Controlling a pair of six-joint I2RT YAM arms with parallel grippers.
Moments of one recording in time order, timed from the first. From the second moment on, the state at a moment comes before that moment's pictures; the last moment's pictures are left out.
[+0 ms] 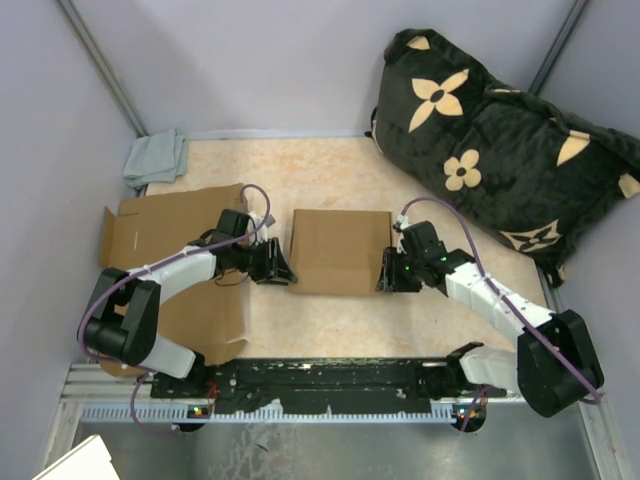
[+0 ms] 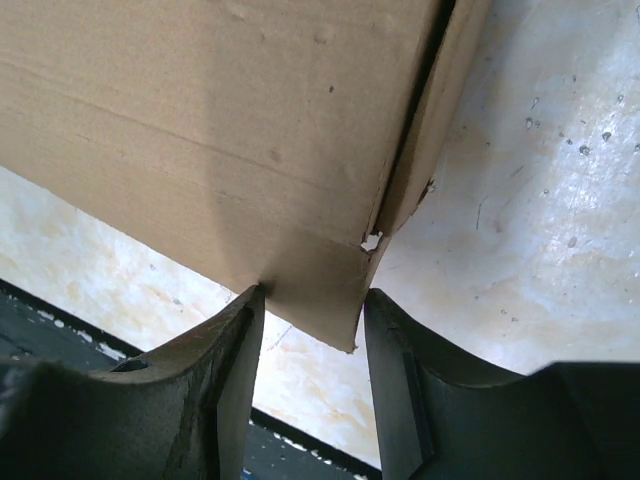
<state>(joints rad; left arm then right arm) -0.38 1.48 0.72 -0.20 0.64 -0.50 0.45 1.18 0.65 -0.46 -0.20 0.45</state>
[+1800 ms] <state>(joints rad) -0.38 1.44 0.71 -0.20 0.74 -0.50 0.42 1.21 0.76 -0.56 -0.15 0.41</state>
